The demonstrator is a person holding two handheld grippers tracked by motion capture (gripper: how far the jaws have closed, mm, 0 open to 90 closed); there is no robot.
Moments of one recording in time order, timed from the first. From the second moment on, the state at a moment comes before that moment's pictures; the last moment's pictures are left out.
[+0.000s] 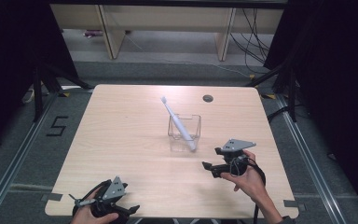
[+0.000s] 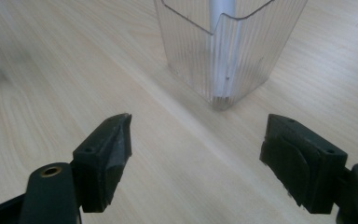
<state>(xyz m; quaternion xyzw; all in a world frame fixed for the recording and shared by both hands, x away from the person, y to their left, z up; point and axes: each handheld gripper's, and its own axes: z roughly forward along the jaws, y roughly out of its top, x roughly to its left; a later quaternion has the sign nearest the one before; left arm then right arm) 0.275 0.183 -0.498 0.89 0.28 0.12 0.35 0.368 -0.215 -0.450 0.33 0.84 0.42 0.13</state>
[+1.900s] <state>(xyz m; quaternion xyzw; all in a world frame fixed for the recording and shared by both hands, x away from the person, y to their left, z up) 0.275 0.183 -0.498 0.89 0.28 0.13 0.35 0.322 -0.228 -0.478 0.33 0.84 0.42 0.10</state>
